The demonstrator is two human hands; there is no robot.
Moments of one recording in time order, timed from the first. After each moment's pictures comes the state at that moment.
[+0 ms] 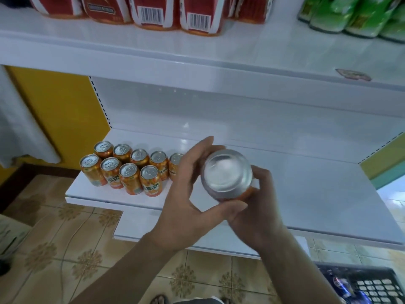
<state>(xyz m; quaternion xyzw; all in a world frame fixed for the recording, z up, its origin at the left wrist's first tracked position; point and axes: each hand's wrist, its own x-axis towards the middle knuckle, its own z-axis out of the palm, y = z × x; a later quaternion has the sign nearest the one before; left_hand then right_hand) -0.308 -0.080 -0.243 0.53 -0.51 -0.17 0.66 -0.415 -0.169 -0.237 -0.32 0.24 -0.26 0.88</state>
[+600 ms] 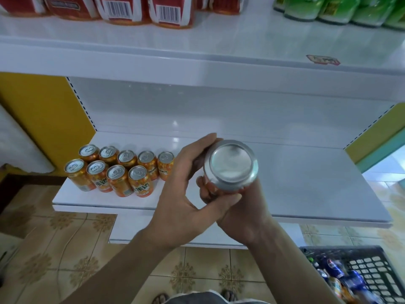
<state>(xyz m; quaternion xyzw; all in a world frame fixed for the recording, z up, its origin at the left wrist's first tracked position) -0.322 -0.085 -0.232 0.50 -0.53 -0.20 0.66 -0.422 -0.168 -0.236 -0.25 0.21 -0.24 0.91</state>
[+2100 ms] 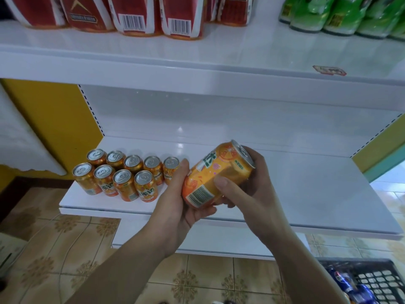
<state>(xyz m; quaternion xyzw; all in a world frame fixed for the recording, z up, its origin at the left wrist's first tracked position) -0.309 -0.087 -0.240 0.48 -0.10 -0.55 0.67 -0.437 -0.164 -0.221 -0.64 0.29 -0.34 0.63</state>
